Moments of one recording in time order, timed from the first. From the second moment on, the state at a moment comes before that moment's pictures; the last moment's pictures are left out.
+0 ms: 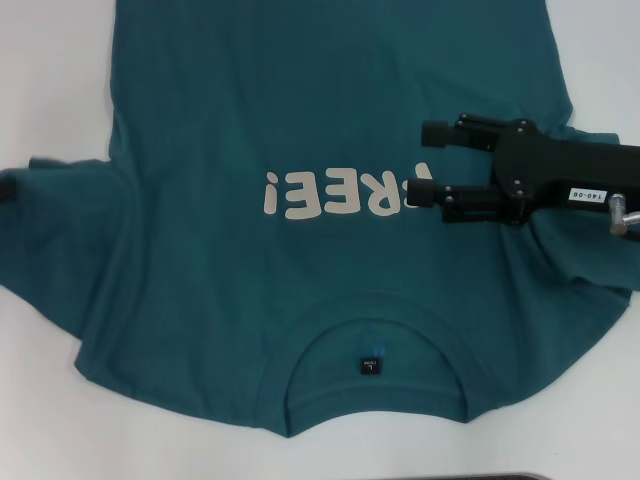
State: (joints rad) left arm -0.35 -2.01 -2.54 -0.92 -0.92 1.40 -1.96; right arm 0.46 2.06 2.34 0.59 -1.80 1.69 -1.81
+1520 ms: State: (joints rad) left arm -0.40 -2.10 -2.54 -1.03 -0.93 1.59 -2.15; right arm 0.47 2.07 2.35 0.59 -1.80 1.69 -1.81
